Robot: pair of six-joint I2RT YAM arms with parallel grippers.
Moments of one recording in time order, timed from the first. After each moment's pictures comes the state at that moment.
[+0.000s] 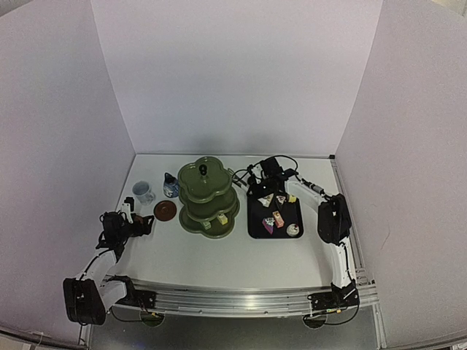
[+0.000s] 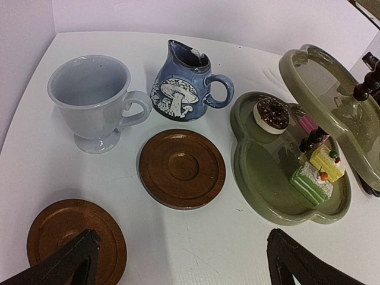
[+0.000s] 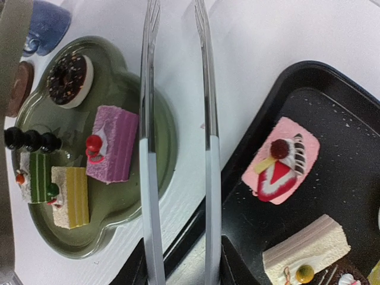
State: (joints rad) left arm 0.06 0.98 0.35 0.12 0.38 -0.05; right arm 0.52 2.26 1.90 -0.63 -0.29 0.09
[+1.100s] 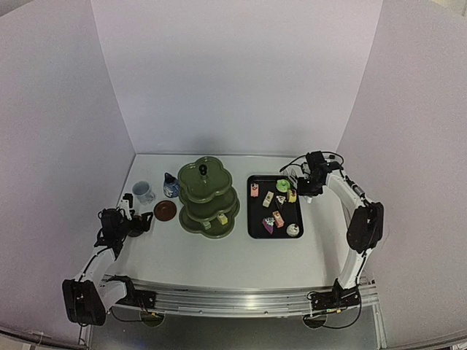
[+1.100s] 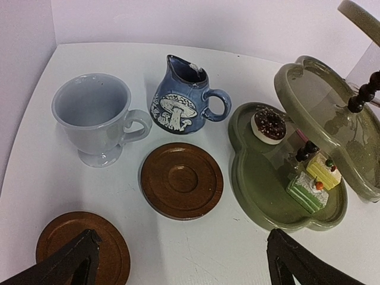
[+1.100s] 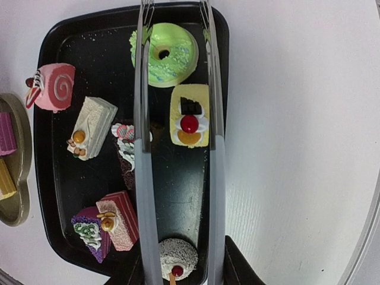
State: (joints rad) left arm 0.06 0.97 0.40 0.08 0.37 -0.05; right arm 0.24 1.92 1.68 -0.95 -0.07 0.21
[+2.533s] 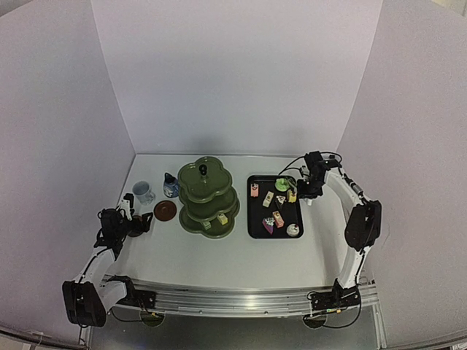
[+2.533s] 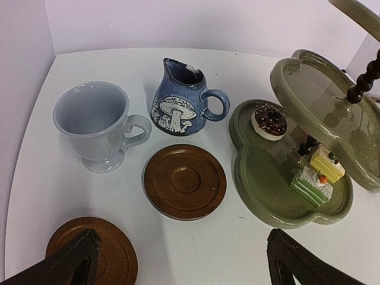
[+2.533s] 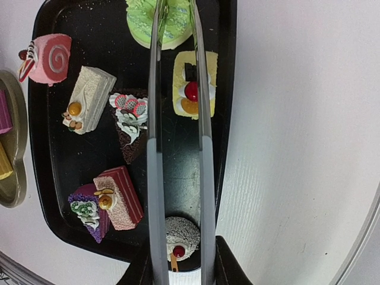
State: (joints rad) left arm 0.06 0.95 0.41 0.07 0.37 0.02; right arm 0.24 1.96 1.75 -1.08 -0.10 0.19
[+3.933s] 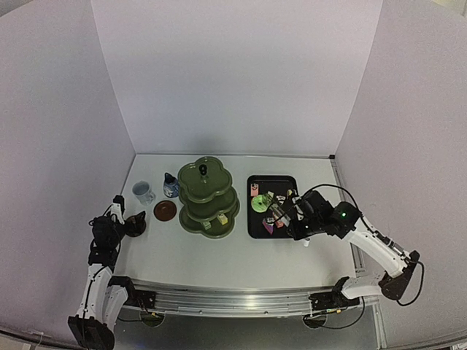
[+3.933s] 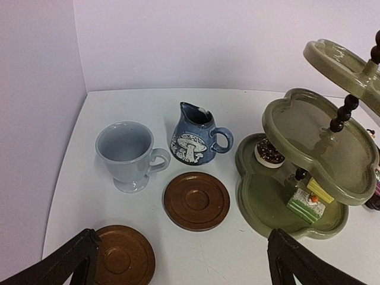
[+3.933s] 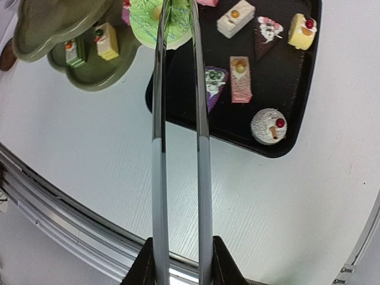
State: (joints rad) left arm 0.06 0.62 0.41 -0.11 0.28 0.00; right arm 0.76 1.26 1.33 -1.13 0.04 0.44
